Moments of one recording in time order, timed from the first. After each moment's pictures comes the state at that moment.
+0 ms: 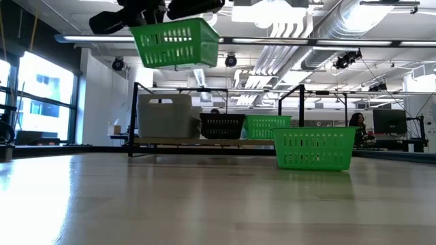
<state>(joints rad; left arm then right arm) -0.02 1.46 1.34 -1.04 -0.49 -1.41 0.23 1.84 1.59 -0.40 0.16 -0.24</state>
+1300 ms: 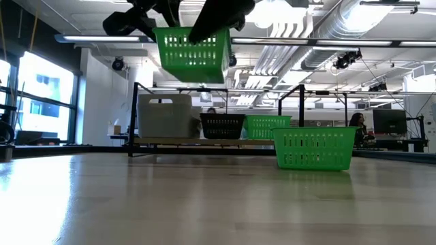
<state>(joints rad) 0.00 1.46 1.34 -0.92 -0.38 -1.24 0.22 1.85 1.59 -0.55 0.30 0.07</state>
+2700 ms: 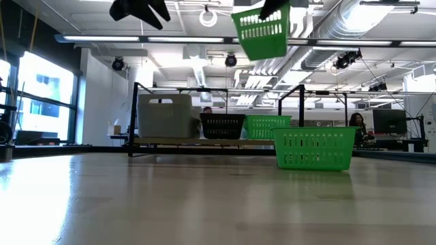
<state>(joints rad) 0.17 1.22 1.34 -0.92 -0.40 -0.58 0.18 1.53 1.59 -1.01 0.60 0.11</state>
